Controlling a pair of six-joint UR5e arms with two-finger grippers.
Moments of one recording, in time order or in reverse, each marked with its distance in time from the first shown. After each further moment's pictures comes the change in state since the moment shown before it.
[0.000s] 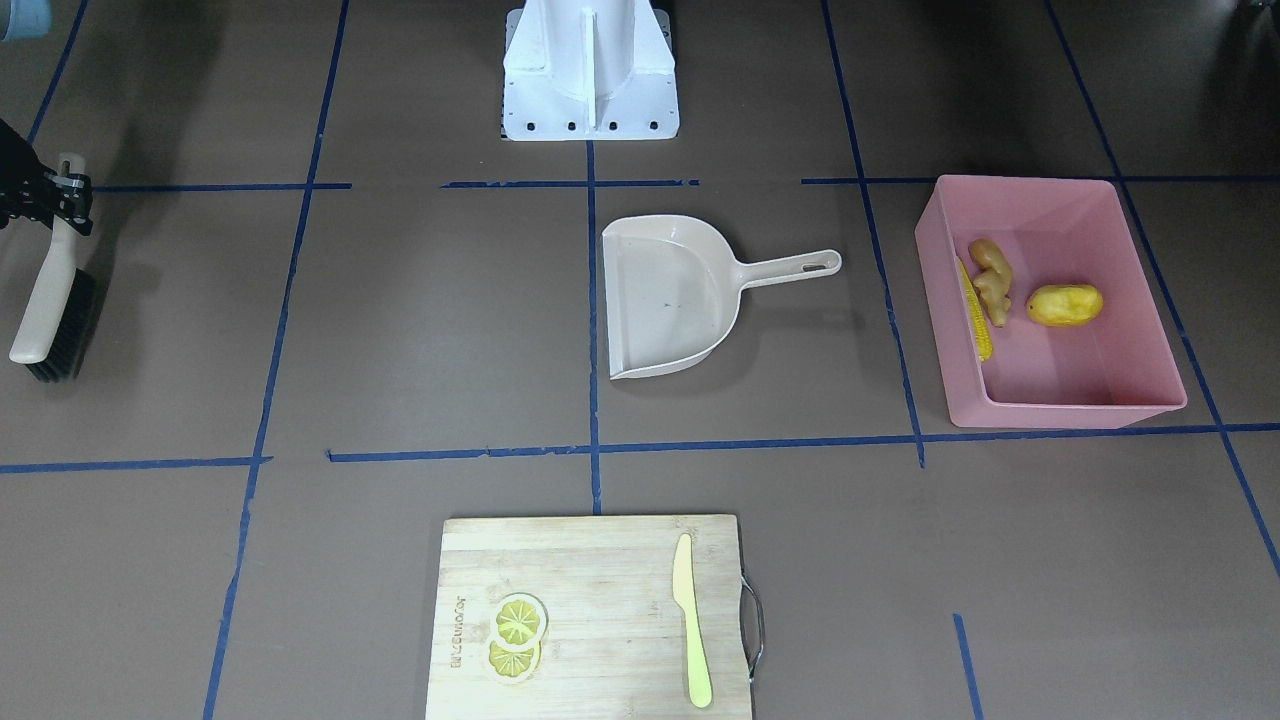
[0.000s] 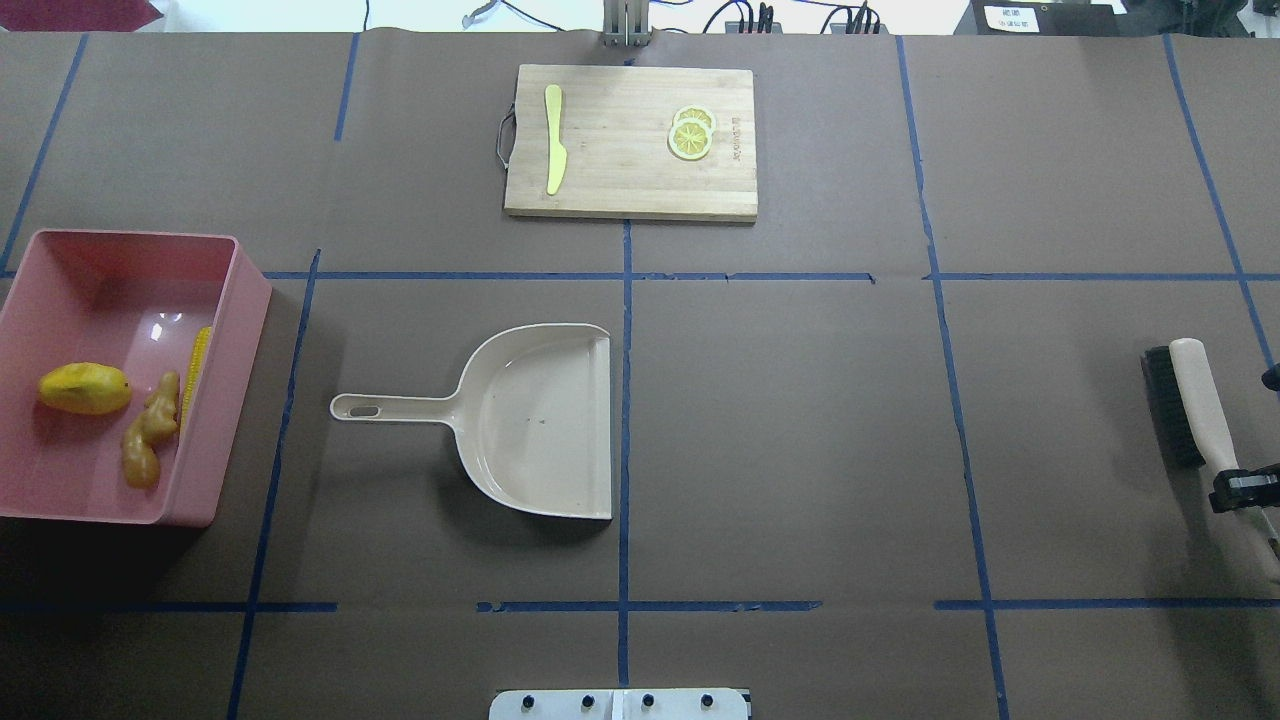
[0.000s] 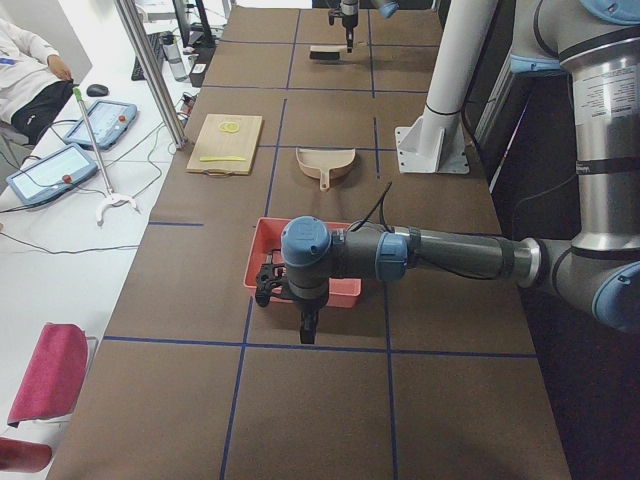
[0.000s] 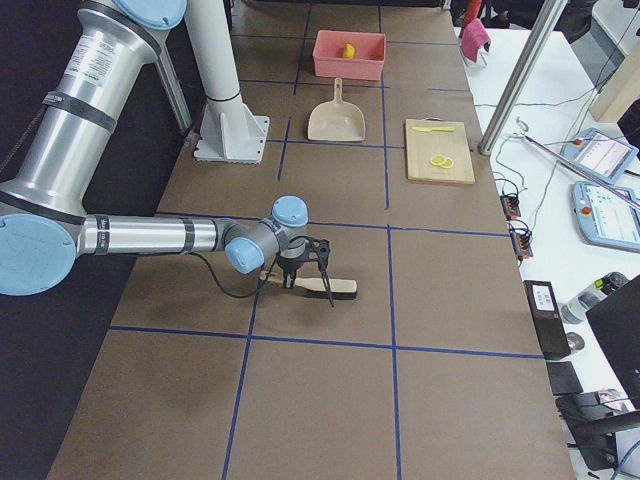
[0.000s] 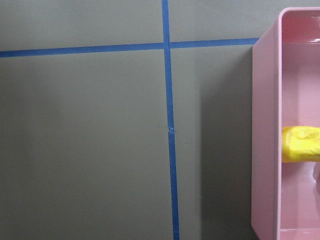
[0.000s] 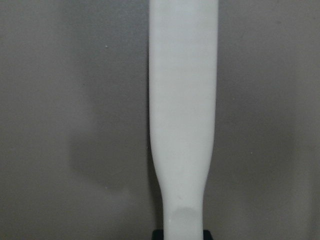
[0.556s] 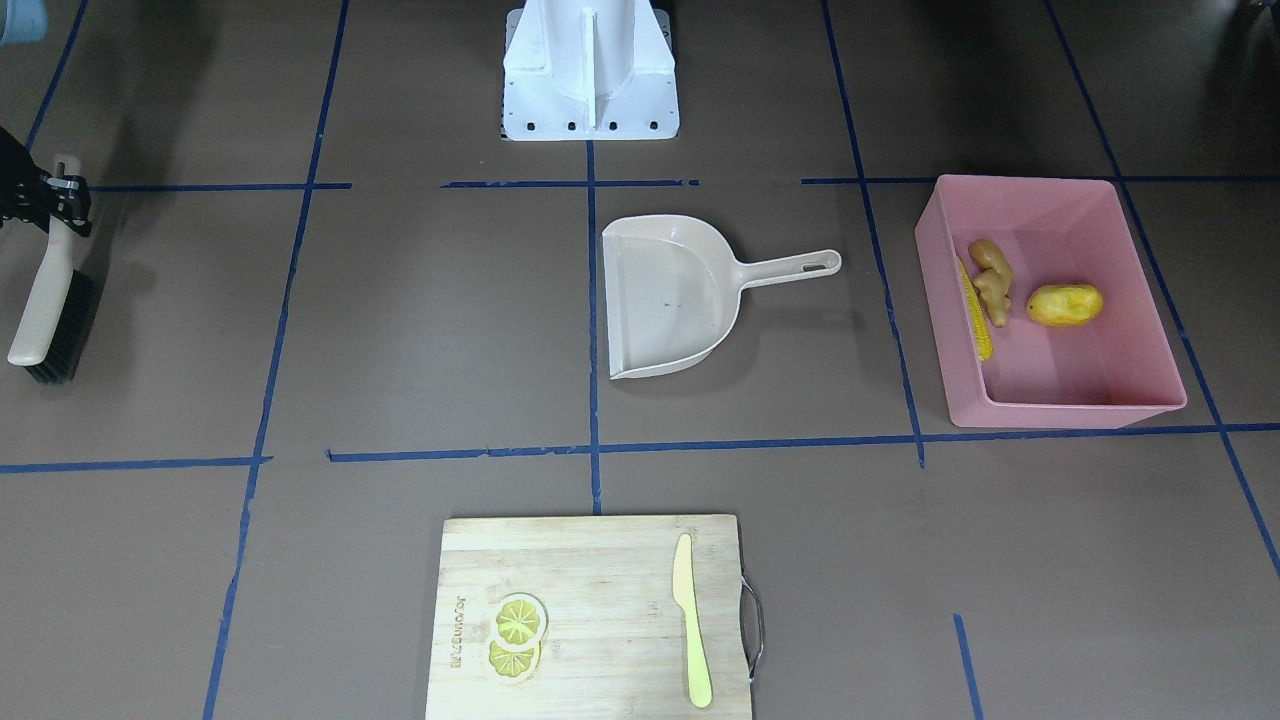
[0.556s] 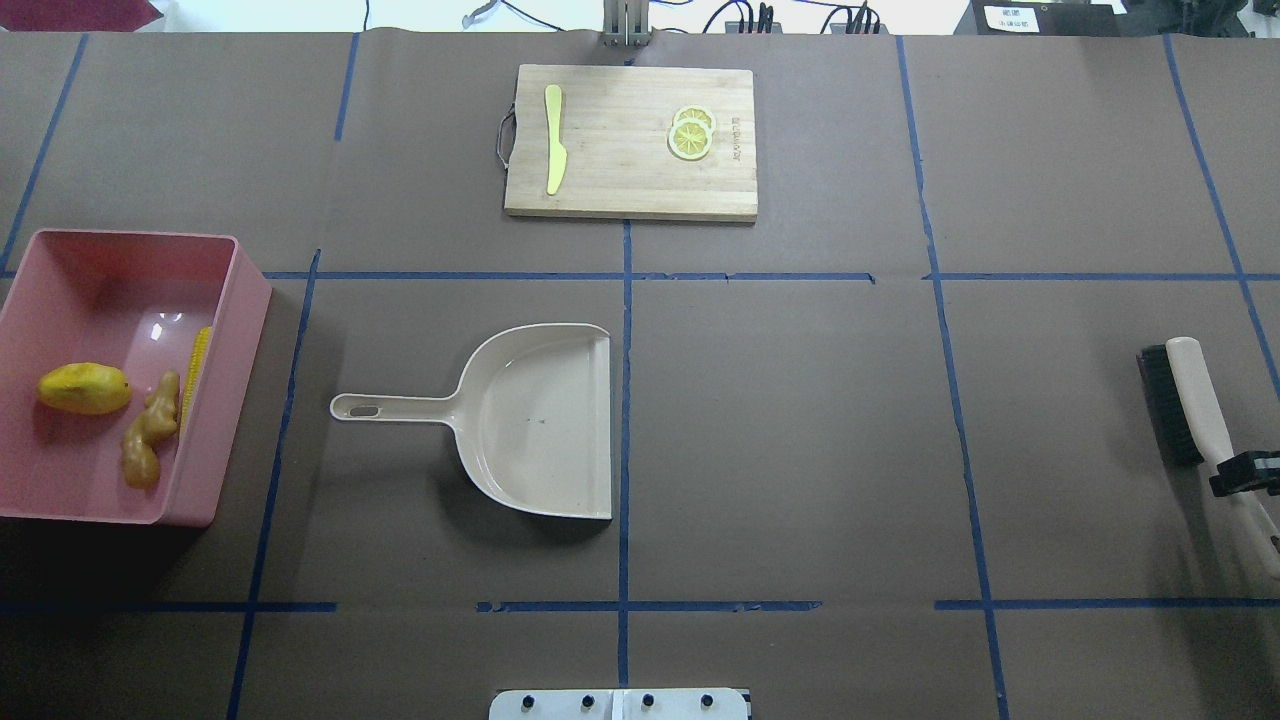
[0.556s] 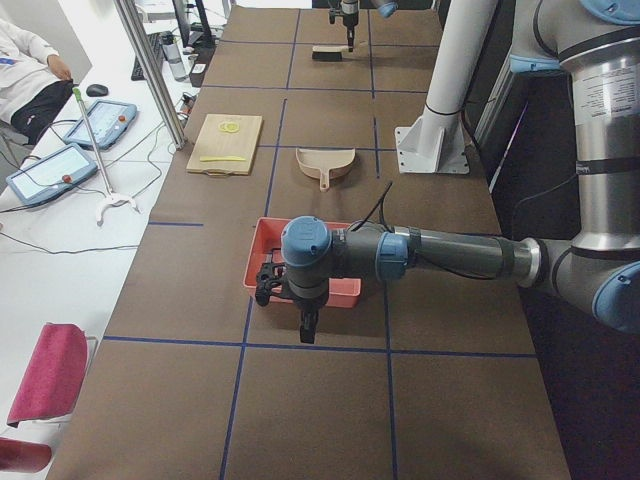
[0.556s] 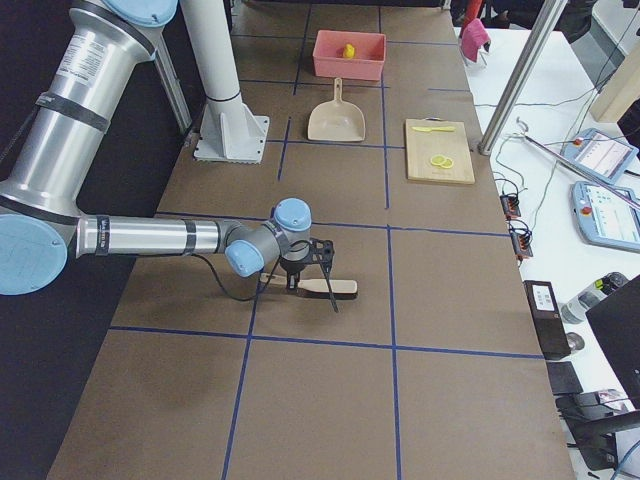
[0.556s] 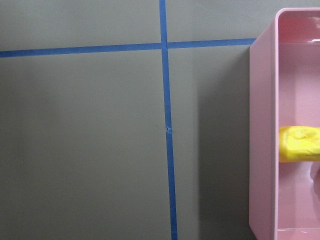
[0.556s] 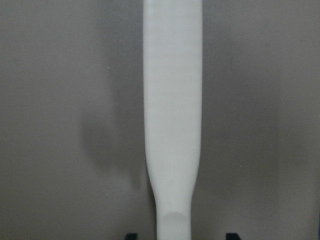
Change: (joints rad) left arm 0.000 0.000 -0.001 -0.002 0.000 0.000; right arm 0.127 0.010 -0.002 -0.015 0.097 -0.123
